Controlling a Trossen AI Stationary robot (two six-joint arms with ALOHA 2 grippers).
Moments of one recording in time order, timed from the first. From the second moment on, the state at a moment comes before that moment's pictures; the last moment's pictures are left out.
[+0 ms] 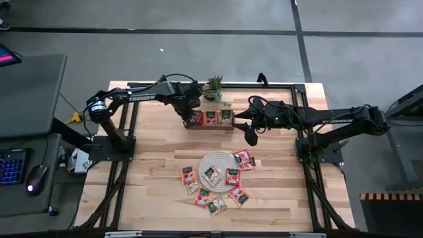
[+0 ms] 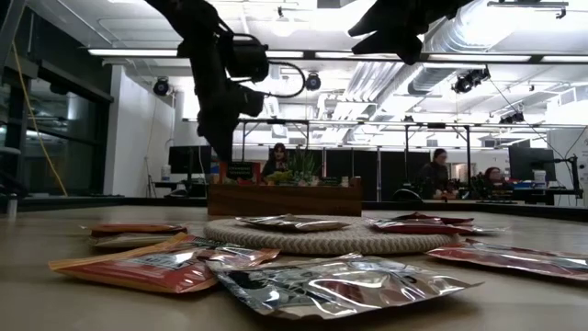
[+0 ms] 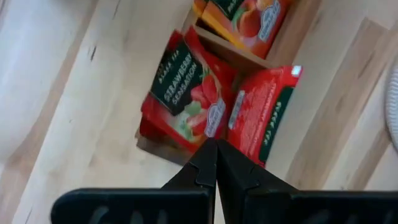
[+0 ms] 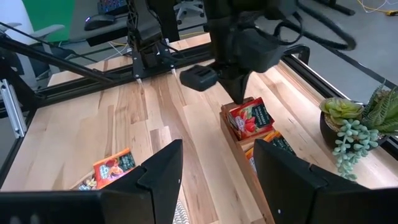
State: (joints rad) left arm 0.44 1.68 1.26 -0.84 0.08 0.02; right arm -0.06 1.15 0.90 -0.14 0.12 0.24
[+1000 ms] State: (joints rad) left arm 0.44 1.76 1.26 -0.79 -0.10 0.00; right arm -0.06 1.15 0.90 -0.14 0.15 0.25
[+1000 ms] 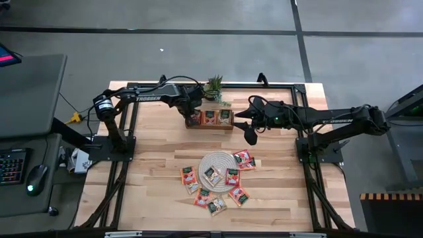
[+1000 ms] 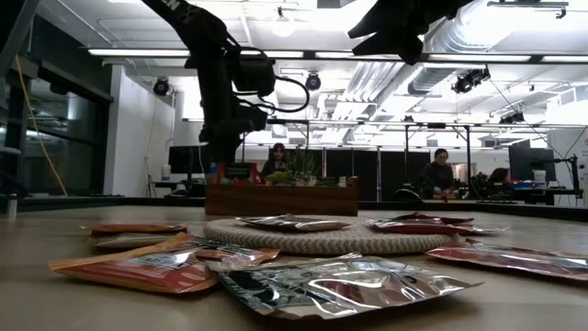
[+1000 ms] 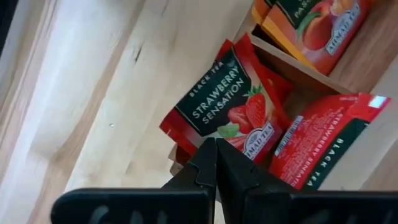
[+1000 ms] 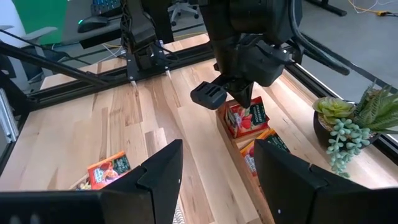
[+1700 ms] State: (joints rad) left arm 0.44 1.74 1.56 -1.05 0.09 0.16; right arm -0.06 1.15 0.90 -0.15 0.15 0.26
